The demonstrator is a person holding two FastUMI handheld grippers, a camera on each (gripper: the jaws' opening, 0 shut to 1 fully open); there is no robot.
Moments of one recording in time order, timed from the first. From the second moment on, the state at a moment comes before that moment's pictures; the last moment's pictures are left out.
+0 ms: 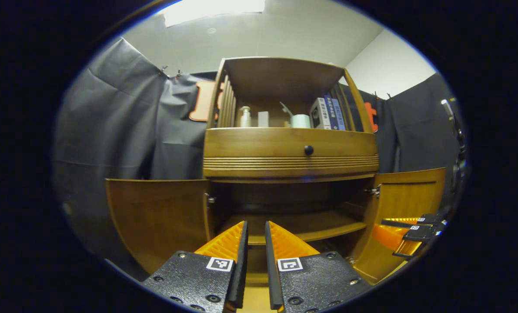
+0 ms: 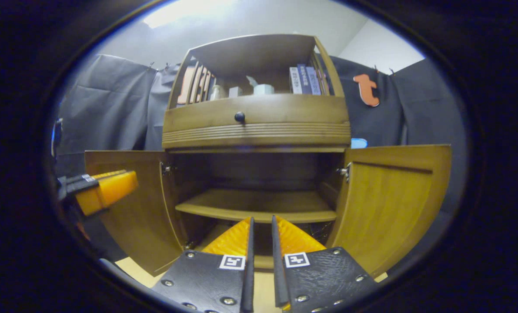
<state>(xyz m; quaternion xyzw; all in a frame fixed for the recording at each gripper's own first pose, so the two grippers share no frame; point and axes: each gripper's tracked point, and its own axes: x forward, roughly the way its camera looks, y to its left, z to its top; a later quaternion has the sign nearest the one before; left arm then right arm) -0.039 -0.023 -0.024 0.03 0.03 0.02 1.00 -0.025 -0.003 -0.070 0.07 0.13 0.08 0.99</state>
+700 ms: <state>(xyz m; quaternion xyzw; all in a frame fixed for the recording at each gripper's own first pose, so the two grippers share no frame) -0.028 -0.063 -0.036 0.00 0.04 -0.03 1.00 -0.043 -0.032 -0.044 0.07 0.09 0.04 0.99</state>
